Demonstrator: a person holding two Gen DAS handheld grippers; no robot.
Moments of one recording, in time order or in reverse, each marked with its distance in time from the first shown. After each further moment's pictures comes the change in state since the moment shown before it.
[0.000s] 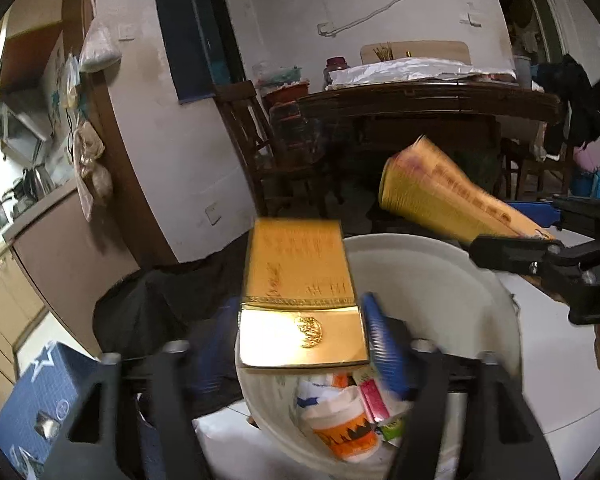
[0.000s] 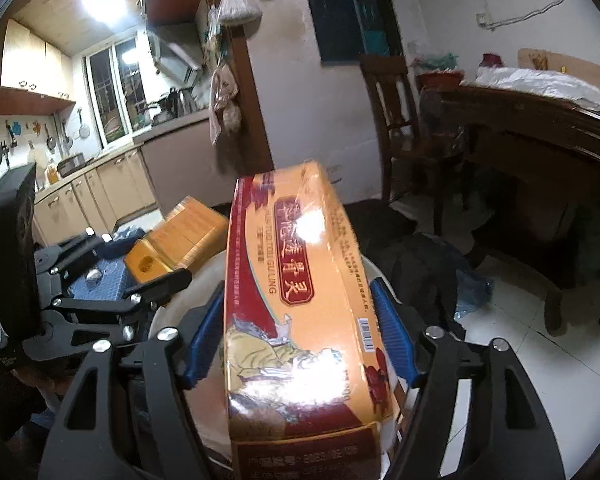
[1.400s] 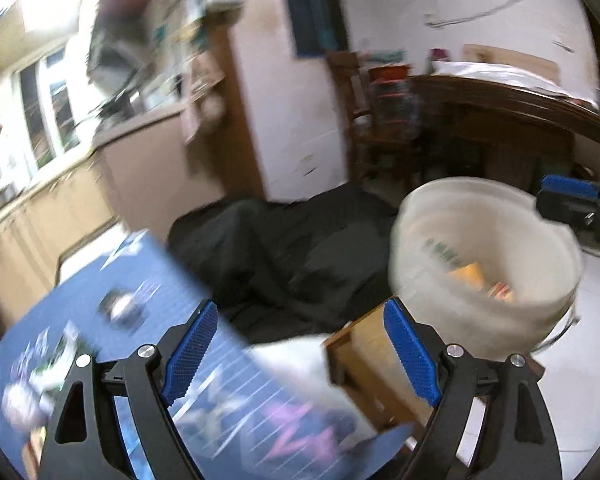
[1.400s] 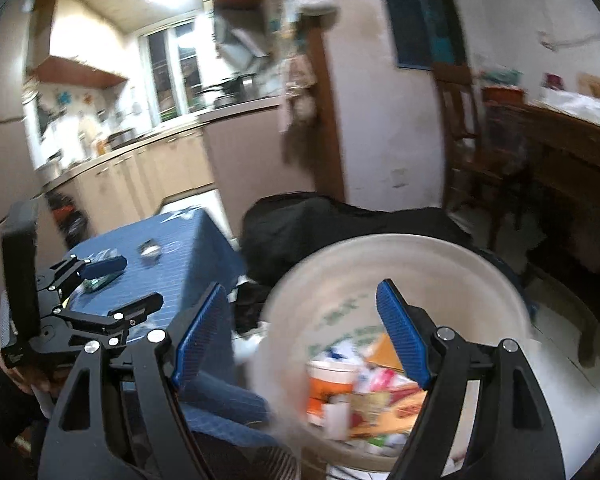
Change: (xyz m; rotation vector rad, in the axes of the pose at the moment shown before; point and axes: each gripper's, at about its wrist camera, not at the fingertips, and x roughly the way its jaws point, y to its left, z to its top) left arm -0.090 0.112 -0.110 -0.276 0.138 0.254; right arm 0.012 0.098 0.000 -0.146 0.008 0.198
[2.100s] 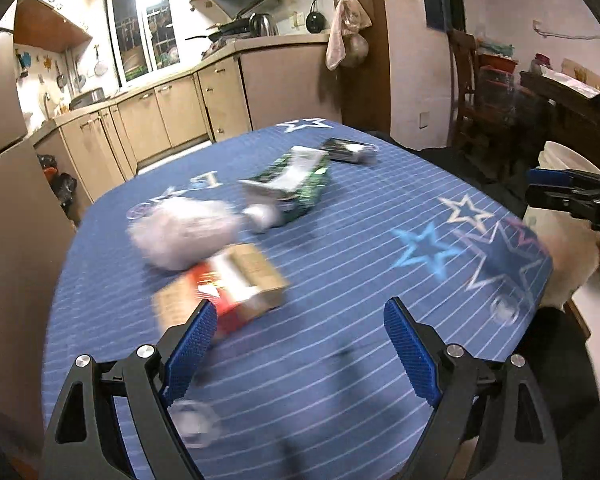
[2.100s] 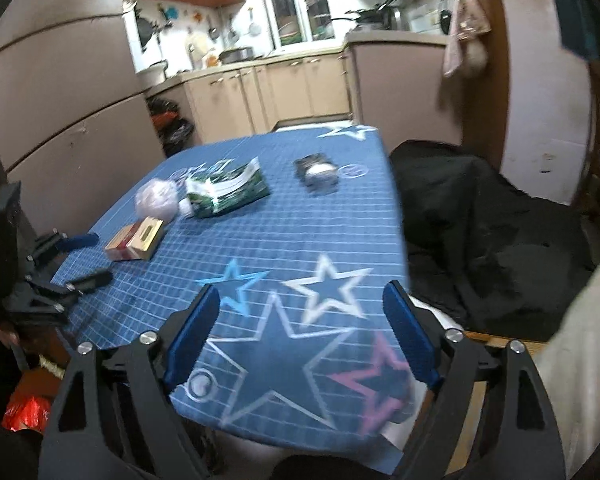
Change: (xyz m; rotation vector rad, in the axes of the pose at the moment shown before) left arm -0.119 0.219 -0.164 -0.197 0.143 0.200; right arm 0.114 0.189 -0.029 -0.213 0.248 0.368
